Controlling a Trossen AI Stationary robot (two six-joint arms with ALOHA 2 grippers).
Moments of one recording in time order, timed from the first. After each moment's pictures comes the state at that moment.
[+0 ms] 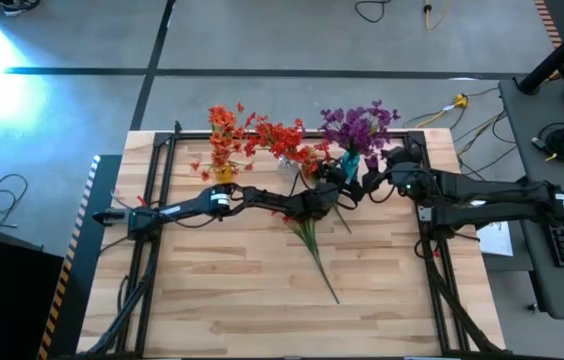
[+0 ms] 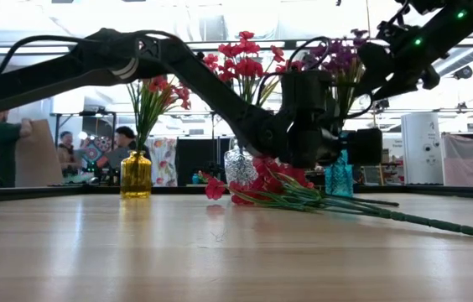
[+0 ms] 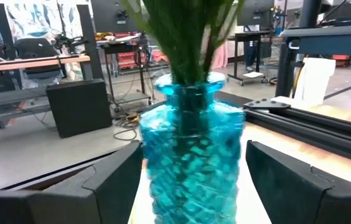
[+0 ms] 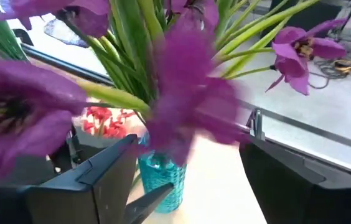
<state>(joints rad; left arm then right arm) 0.10 2.75 2.06 0.74 -0.88 0.05 -0.20 0.78 0.56 -0.35 0.76 0.41</state>
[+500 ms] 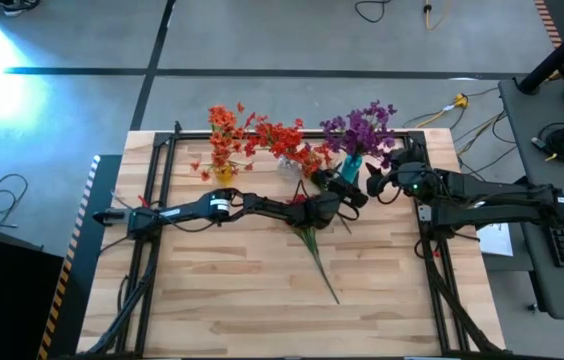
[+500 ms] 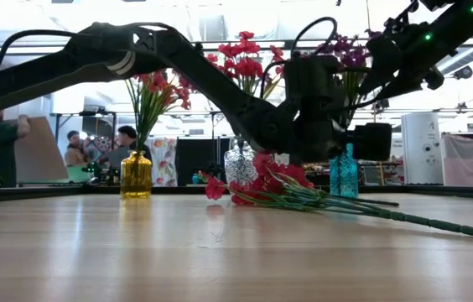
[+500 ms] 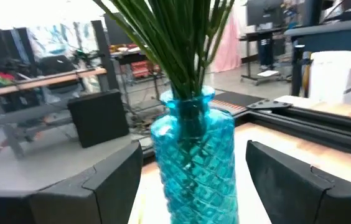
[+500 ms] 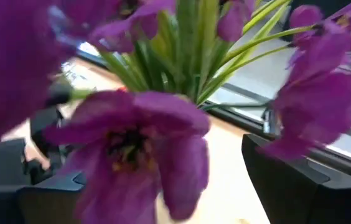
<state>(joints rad) 0.05 2.75 2.07 0.78 -0.99 0.18 -0.20 0.71 0.56 -0.42 0.67 0.42</state>
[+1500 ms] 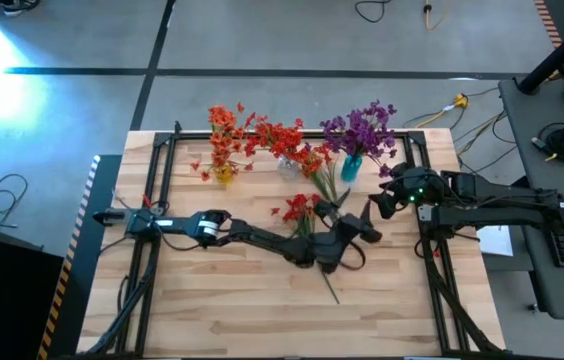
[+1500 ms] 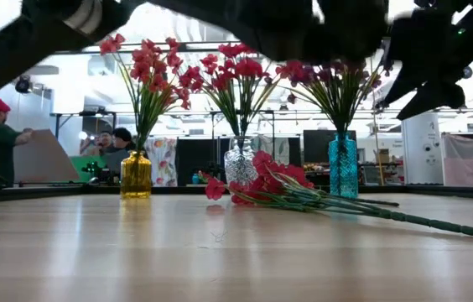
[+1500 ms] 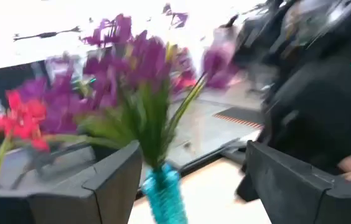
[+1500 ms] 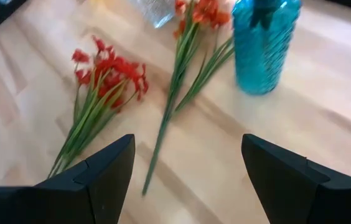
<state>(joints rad) -0.21 2.65 2.23 0.80 -1.27 0.52 -0.20 0.60 0.57 -0.71 0.19 0.61</state>
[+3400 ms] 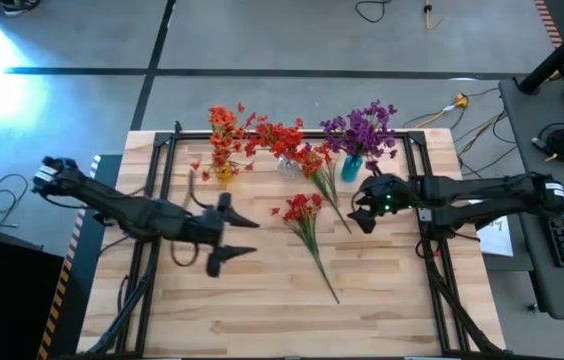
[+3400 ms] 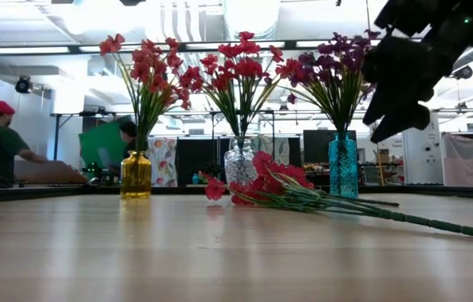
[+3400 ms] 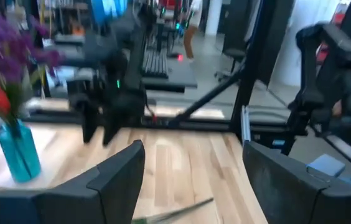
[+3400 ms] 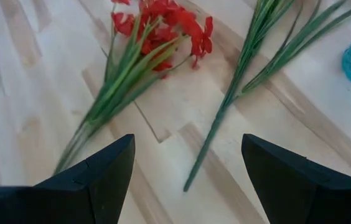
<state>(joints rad) -0.38 1.07 0.77 0.21 -0.29 -0.16 -0.14 0.96 0.55 -0.44 0.00 0.55</state>
